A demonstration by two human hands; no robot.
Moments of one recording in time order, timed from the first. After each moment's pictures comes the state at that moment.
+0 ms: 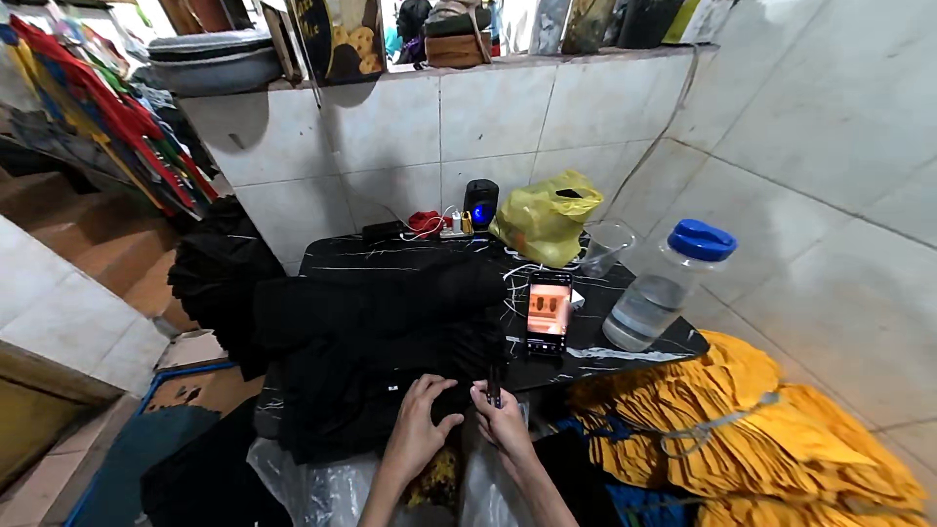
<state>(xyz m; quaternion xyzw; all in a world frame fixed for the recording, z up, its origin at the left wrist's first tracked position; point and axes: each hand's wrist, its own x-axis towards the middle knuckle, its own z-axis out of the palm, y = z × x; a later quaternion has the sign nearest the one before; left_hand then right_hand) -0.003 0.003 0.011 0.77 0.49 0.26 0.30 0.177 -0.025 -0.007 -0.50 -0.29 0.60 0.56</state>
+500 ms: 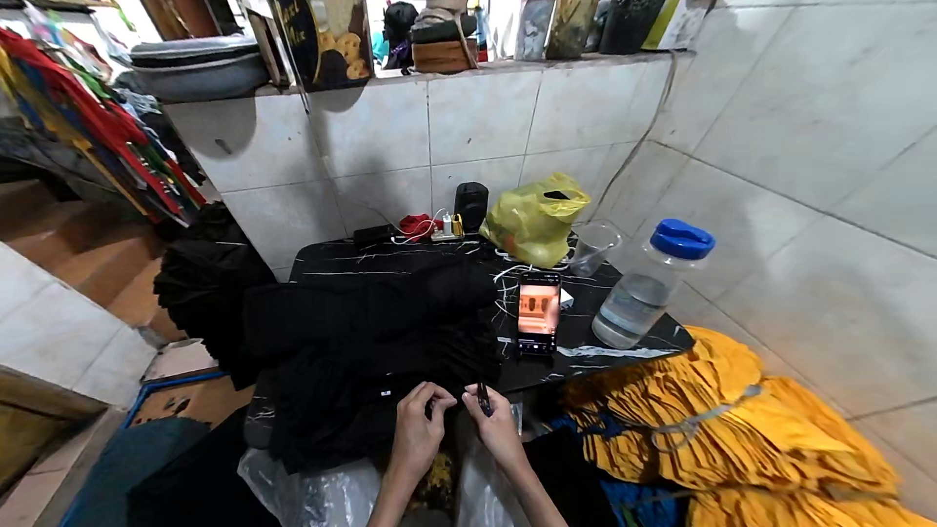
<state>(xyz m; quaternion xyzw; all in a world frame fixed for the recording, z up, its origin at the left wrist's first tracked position) 0.017 0.000 -0.003 0.72 0.45 0.46 0.26 0.177 -0.027 -0.015 -0.55 -0.43 0.46 0.56</state>
